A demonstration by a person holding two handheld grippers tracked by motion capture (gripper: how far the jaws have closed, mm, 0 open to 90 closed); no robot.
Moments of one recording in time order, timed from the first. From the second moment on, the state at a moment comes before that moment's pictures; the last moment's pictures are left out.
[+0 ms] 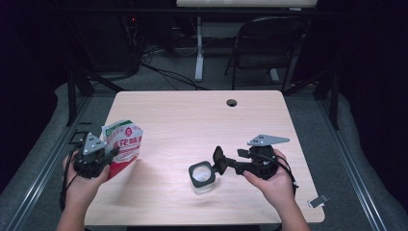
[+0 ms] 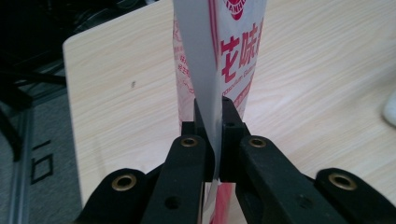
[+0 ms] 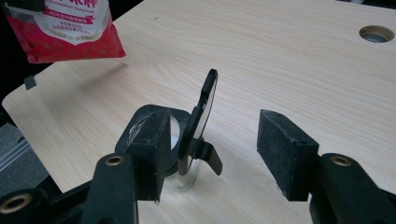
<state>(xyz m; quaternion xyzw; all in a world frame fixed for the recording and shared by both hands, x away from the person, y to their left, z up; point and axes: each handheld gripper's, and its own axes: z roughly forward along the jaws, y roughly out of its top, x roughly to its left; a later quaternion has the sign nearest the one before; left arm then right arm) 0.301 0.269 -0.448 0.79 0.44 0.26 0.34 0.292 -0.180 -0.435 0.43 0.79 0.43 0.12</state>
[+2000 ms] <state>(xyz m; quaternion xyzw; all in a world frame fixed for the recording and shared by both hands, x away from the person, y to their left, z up) 0.284 0.194 -0.487 0.84 0.34 0.13 0.41 0.284 -0.134 -0.434 0.37 0.82 0.43 0.10</state>
